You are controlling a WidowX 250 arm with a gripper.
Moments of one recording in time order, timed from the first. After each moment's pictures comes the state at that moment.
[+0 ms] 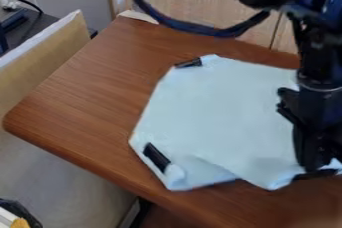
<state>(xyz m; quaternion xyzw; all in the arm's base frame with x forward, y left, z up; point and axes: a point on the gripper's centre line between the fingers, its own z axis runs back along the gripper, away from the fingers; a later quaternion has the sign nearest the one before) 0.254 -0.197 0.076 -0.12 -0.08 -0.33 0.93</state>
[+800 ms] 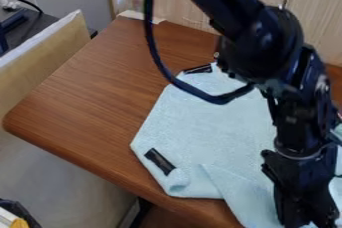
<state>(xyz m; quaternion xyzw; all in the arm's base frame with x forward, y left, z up) 0.225 -0.197 0.003 -0.14 -0.02 -0.34 0.93</state>
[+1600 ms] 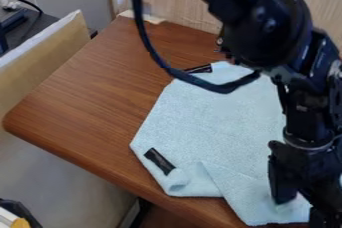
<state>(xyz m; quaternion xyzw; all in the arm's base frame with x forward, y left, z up) 0.225 -0.202 0.028 -0.14 -0.03 -0.35 0.93</state>
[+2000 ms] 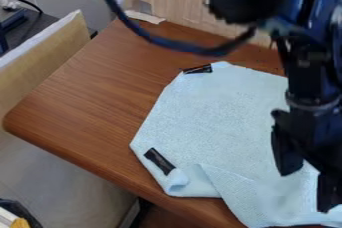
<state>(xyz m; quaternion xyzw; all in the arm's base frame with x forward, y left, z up) 0.234 -0.196 0.069 -0.16 -0.05 -0.34 0.92</state>
